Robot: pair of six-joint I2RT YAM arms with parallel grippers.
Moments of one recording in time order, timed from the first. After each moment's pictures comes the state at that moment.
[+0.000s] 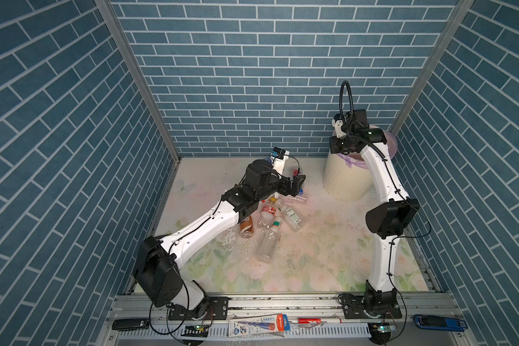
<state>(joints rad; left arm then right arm) -0.71 1.48 1.29 -0.06 0.11 -0.26 0.24 2.18 2.50 -1.09 -0.08 -0.04</state>
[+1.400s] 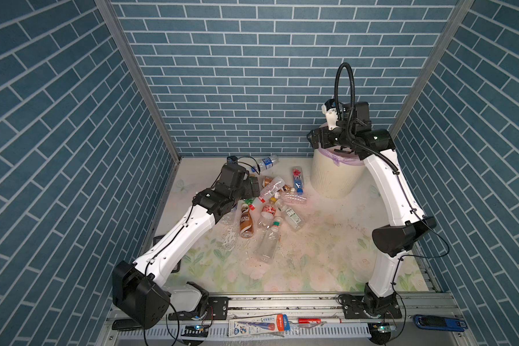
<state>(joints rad) -0.46 1.32 1.23 -0.59 -0.19 -0.48 0.46 1.83 2.29 -0.93 -0.10 -0.01</state>
